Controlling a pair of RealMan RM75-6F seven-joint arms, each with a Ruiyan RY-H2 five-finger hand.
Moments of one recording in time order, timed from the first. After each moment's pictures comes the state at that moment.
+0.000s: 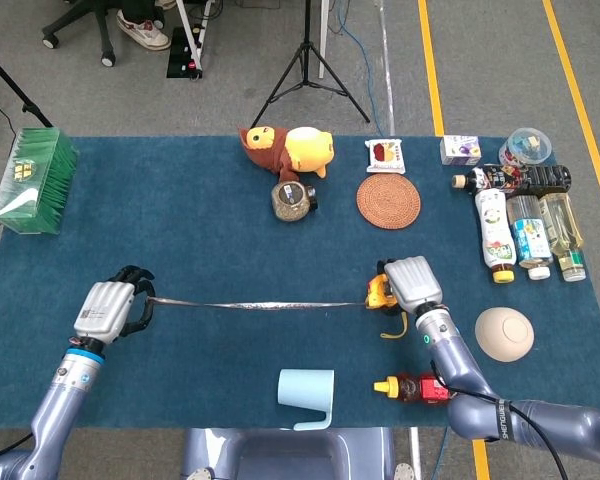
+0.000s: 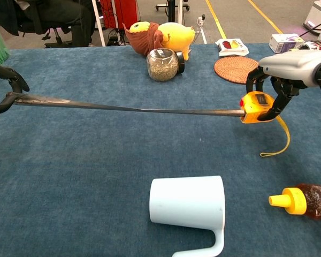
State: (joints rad) left arm -0.45 -1.31 -0.07 -1.77 1.16 1.20 0.30; right arm 0.84 -1.39 0.09 -1.66 -0.73 1.04 -0.67
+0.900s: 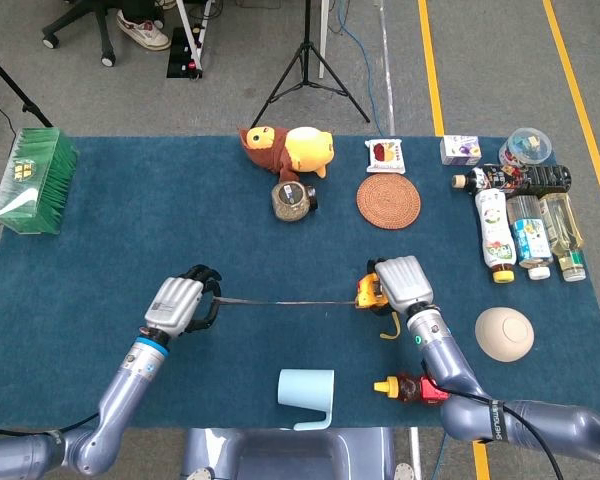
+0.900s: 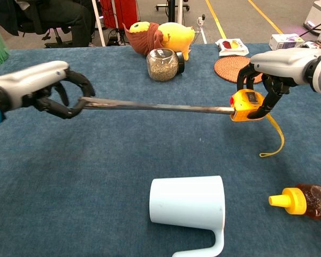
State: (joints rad) left arm -0.59 -1.56 -0.16 -1.71 1.08 1.10 0.40; right arm 0.84 -1.41 0.12 -1.69 -0.72 1.05 -0.68
